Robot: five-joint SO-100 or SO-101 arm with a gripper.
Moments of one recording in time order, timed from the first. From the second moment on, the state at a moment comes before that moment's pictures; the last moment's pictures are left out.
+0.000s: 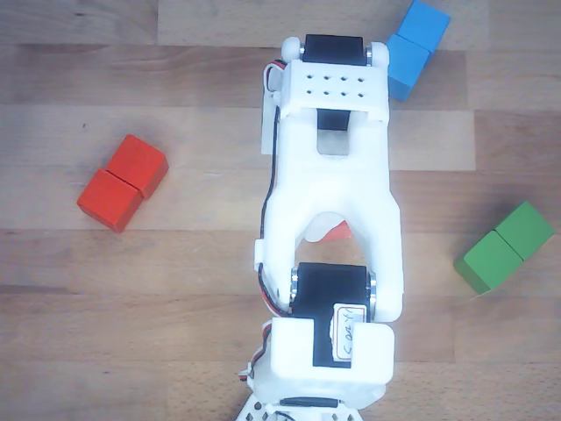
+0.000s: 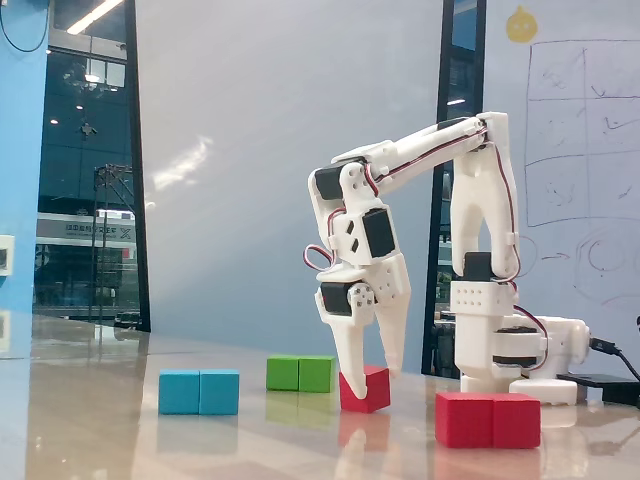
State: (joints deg) arm 0.6 84.9 110.7 84.7 -4.7
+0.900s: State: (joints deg) arm 0.8 95.4 95.1 94.0 -4.7
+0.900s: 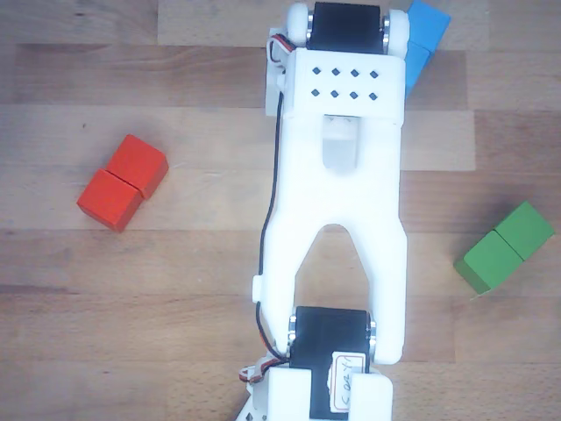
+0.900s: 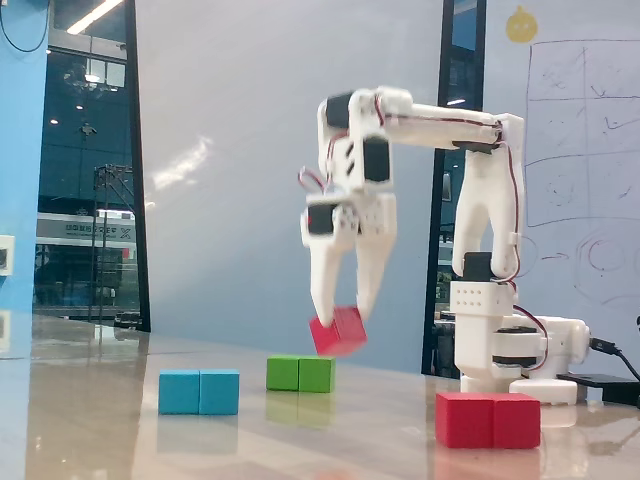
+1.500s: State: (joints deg) arm -22.7 96.6 82.3 97.2 -4.7
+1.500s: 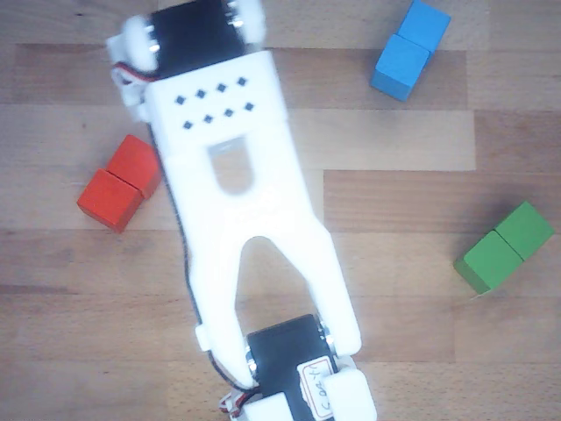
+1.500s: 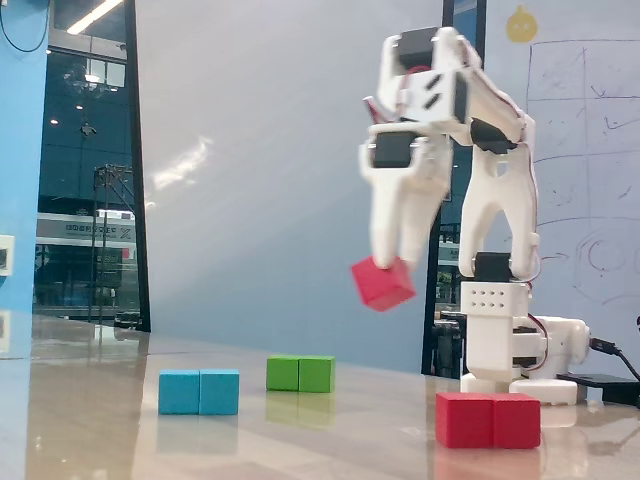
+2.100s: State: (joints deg) arm -43.6 96.6 82.3 97.4 -4.7
